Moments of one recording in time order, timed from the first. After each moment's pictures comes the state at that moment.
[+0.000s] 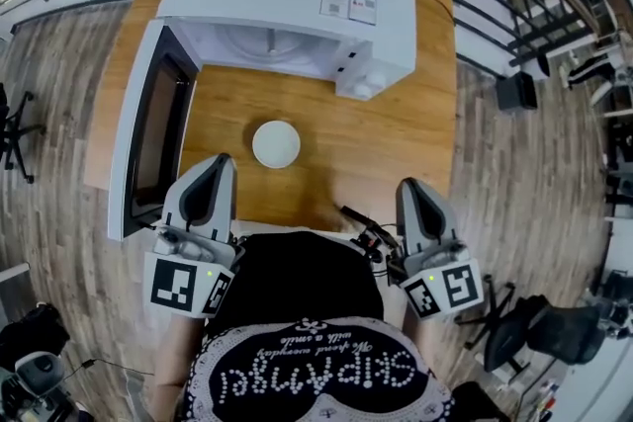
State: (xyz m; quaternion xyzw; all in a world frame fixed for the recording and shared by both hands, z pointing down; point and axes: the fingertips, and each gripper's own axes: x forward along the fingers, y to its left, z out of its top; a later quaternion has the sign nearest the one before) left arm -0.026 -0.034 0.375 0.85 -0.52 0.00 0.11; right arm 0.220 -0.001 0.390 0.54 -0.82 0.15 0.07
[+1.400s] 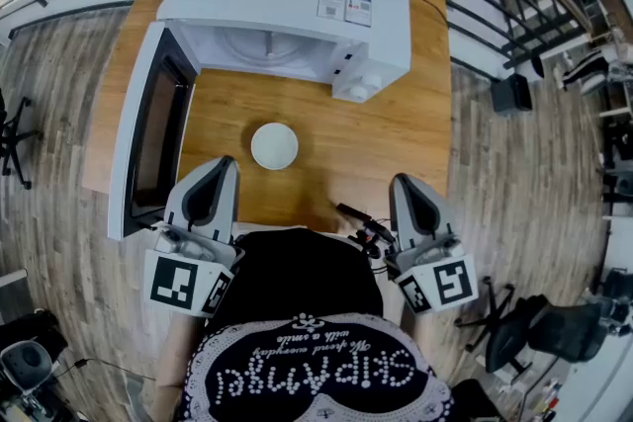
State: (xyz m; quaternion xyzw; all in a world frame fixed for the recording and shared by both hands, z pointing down) left arm -0.023 -0.027 0.377 0.86 -0.50 0.00 0.11; right arm 0.207 -0.002 0.386 0.53 -0.84 0.10 0.10
